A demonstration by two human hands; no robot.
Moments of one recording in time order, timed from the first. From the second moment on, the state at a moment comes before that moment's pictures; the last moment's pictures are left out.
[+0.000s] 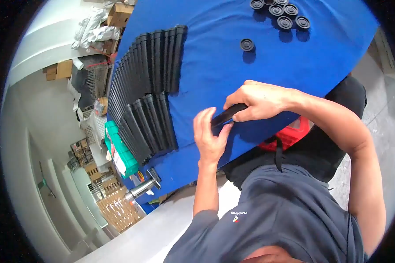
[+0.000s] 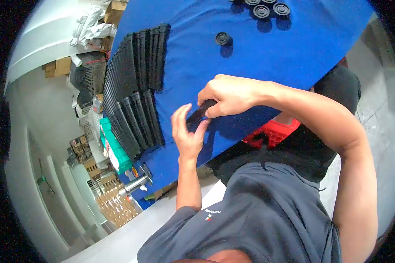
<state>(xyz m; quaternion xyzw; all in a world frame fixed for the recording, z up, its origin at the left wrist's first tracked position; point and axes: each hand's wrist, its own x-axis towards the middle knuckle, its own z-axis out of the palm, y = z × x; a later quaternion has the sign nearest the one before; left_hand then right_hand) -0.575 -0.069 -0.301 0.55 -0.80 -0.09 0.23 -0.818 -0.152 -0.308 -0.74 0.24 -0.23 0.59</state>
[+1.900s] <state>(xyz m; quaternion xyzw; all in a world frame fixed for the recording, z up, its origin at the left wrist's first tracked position) -0.535 -0.059 -0.295 0.47 -0.44 -0.72 0.26 -0.805 -0.139 -0.310 -0.67 0.08 -0.22 0.71</state>
